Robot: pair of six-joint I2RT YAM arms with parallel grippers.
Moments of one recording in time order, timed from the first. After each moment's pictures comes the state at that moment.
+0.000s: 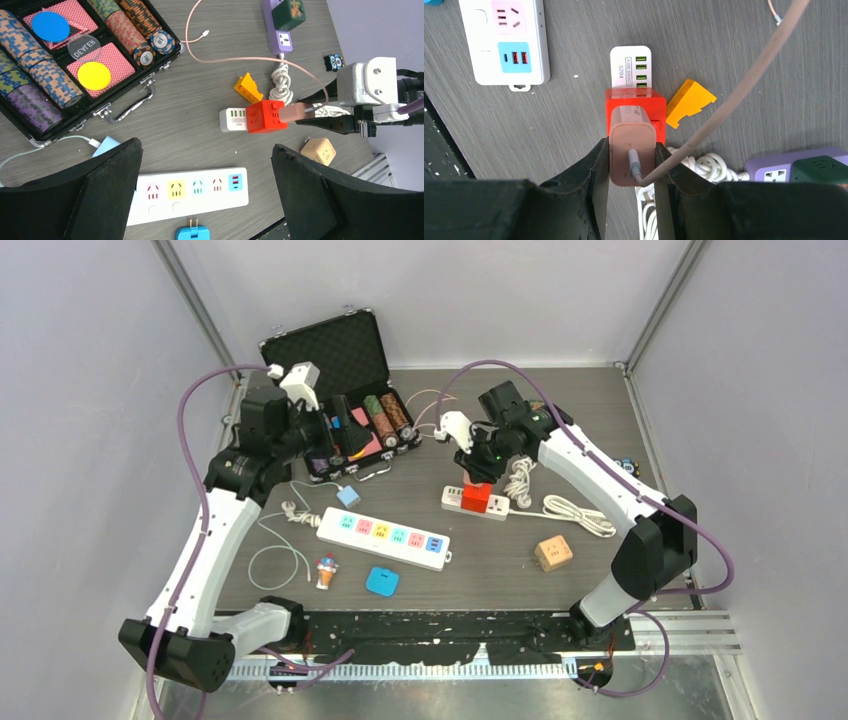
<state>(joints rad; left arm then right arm) -0.26 1.12 1.27 -0.62 0.28 -0.37 0.55 1.58 1.46 -0.90 -0.31 -0.69</state>
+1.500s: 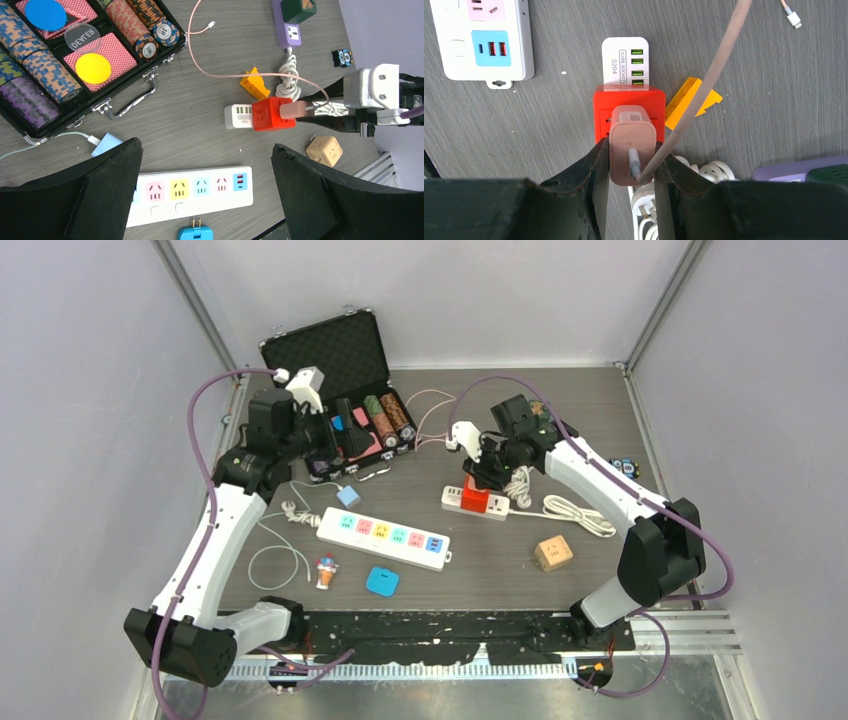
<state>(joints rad) -0.25 1.15 1.22 -0.58 0.29 -0.37 0.49 1.55 1.28 -0.76 -0.36 -0.75</state>
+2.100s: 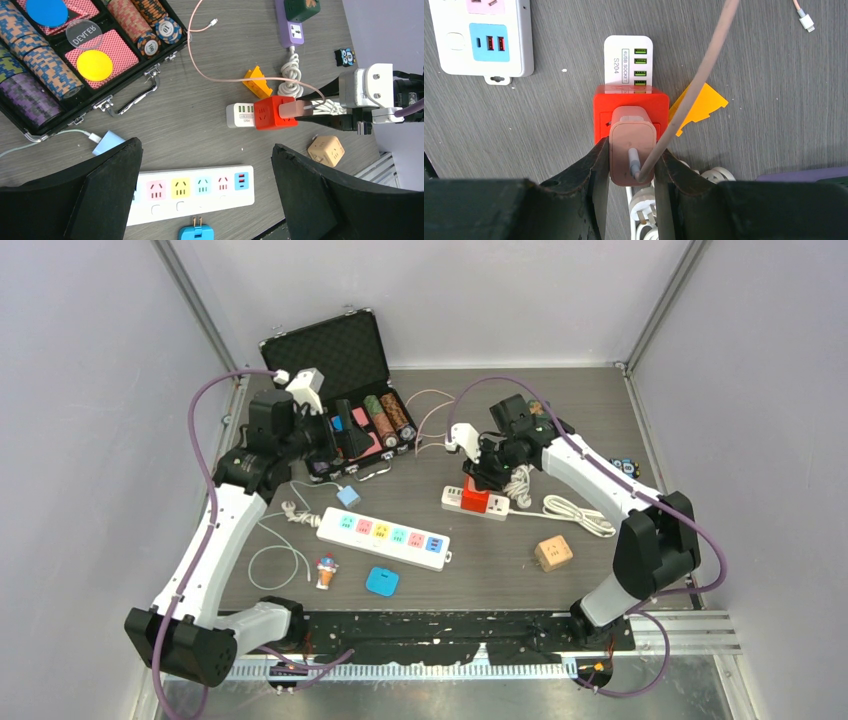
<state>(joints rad) -0.25 1.15 1.21 -0.58 0.29 -0.37 0.48 1.58 1.27 -0.75 -0.40 -0.79</state>
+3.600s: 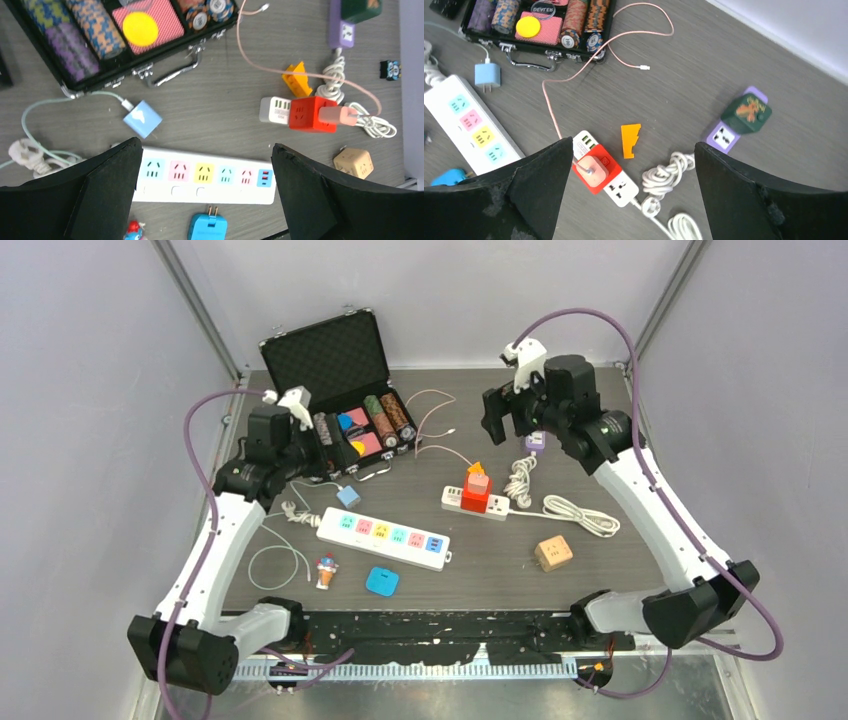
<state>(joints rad) -0.20 1.11 1.13 -0.62 0.19 -0.39 0.44 1.32 1.46 -0.63 -0.12 -0.17</state>
